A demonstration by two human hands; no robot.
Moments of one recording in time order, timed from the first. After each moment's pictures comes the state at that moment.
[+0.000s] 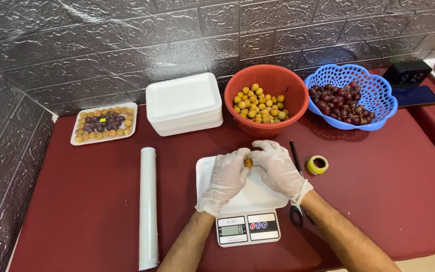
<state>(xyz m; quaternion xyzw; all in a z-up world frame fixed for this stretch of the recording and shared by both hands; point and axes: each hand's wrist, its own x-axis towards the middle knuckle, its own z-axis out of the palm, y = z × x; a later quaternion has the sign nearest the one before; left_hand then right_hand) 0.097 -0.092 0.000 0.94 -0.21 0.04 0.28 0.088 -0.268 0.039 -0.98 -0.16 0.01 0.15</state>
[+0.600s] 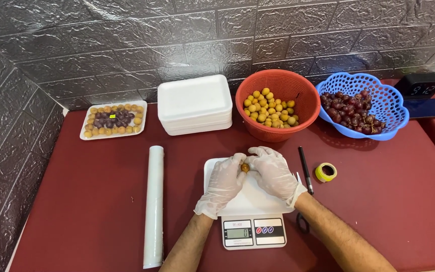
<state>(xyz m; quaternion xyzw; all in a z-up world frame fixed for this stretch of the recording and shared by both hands) 0.103 -0.064 -0.022 0.93 -0.16 -0.01 0.34 0.104 -0.234 0.035 -0.98 -0.16 0.09 0.09</state>
